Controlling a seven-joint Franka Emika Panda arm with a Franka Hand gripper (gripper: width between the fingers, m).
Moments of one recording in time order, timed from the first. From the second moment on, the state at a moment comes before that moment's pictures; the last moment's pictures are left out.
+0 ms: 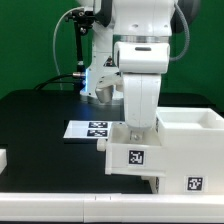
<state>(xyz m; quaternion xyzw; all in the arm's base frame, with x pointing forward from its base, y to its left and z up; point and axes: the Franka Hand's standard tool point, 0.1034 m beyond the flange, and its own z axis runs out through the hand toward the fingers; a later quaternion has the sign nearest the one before) 0.551 0.017 0.064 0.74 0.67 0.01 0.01</state>
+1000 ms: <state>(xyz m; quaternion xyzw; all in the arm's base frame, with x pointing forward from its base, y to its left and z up) 0.552 0.017 0.063 0.74 0.67 0.00 0.01</state>
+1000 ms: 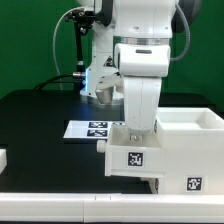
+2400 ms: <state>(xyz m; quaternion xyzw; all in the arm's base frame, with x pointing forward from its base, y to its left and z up) 0.560 0.022 0.070 0.74 0.67 -0.01 0.01</state>
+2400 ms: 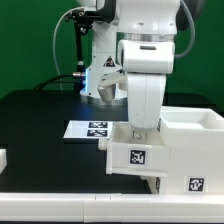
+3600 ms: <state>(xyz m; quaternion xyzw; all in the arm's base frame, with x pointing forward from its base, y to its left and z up) 0.558 0.022 0.067 0.71 0.71 -0.01 0.01</state>
